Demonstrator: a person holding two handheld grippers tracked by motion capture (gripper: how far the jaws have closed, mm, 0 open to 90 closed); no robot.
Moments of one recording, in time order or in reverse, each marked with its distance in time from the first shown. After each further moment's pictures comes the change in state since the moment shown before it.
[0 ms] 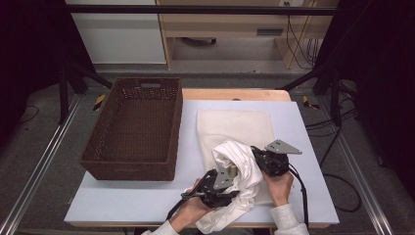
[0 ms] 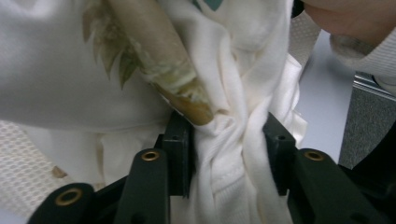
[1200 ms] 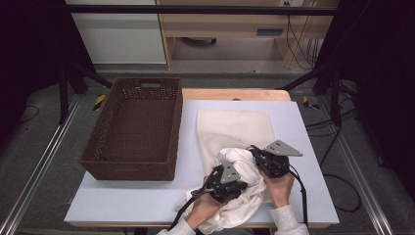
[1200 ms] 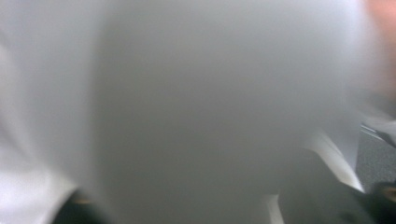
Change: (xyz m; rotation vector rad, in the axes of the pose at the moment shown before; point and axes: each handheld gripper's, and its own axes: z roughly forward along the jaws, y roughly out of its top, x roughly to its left) left arm -0.003 0.011 0.013 -0.115 -0.006 -0.104; right arm 0.008 0.006 -0.009 -0.028 -0.010 -0.033
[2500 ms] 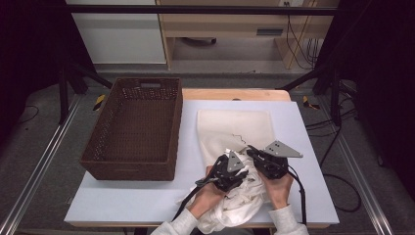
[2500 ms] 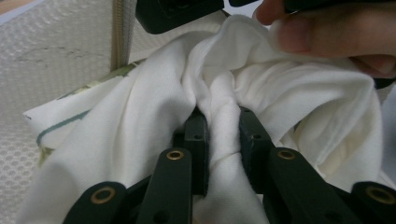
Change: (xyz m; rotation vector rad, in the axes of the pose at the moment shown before) left arm 0.016 0.025 0.020 0.058 0.095 0.044; right arm 0.011 0.008 -0.007 -0.038 0.041 -0.018
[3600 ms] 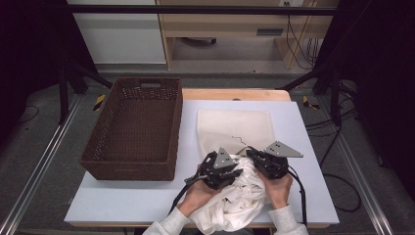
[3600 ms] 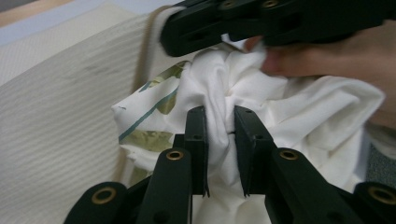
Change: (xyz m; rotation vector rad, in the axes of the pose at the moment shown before) left arm 0.006 0.000 -0.032 -0.057 -0.055 -0.015; right arm -0.004 -0.006 0.002 0.000 0.023 0.025
